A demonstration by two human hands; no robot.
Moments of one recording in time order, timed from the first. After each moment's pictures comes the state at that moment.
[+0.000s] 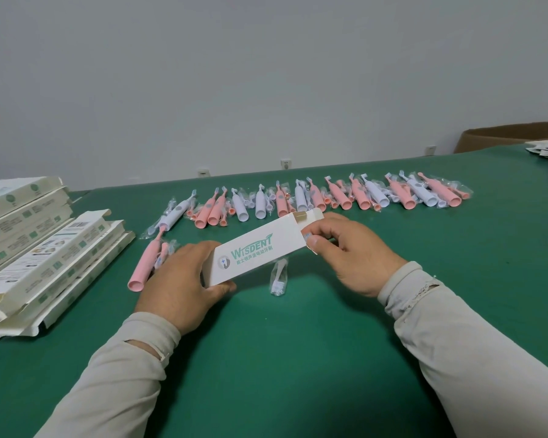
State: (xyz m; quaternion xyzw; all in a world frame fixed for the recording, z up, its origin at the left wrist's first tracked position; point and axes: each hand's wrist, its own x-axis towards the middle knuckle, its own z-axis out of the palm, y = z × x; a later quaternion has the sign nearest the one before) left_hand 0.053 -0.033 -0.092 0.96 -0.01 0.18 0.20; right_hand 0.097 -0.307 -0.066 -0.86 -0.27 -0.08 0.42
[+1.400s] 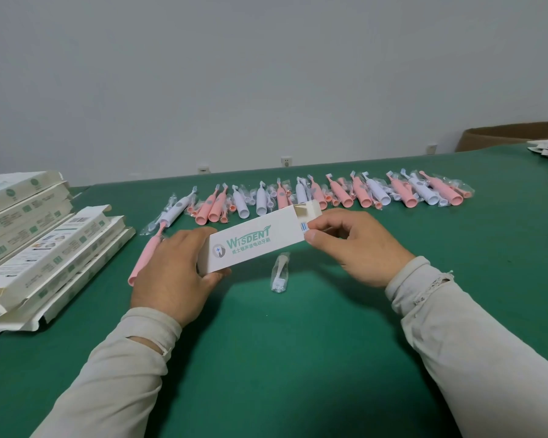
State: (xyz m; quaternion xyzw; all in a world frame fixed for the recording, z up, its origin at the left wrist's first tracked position) left_hand 0.049 -0.036 -0.085 0.96 0.02 0.24 0.16; right_hand 0.098 -0.308 -0.063 -0.82 -0.24 -0.08 0.51
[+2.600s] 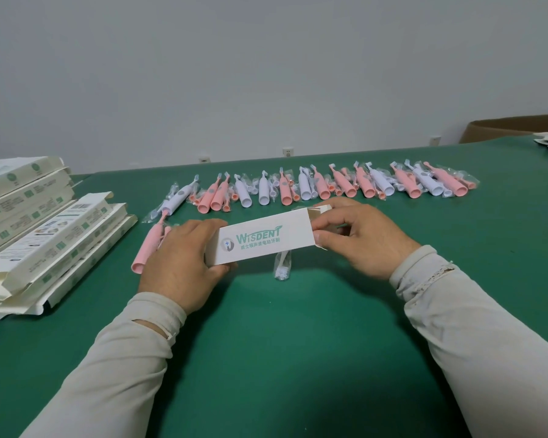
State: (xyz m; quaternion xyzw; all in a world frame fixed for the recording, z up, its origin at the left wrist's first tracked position) left_hand 0.049 -0.037 -0.088 0.96 -0.01 0.23 0.16; right_hand 0.090 -0.310 -0.058 -0.85 -0.29 -0.07 0.43
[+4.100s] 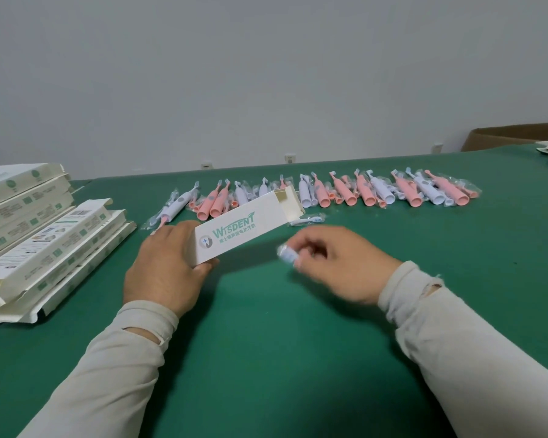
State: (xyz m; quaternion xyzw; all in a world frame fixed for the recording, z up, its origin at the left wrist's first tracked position) left_hand 0.052 -0.031 -0.085 0.95 0.10 0.25 0.17; right_hand 0.089 -0.291 -0.067 -0.86 -0.30 0.02 0.42
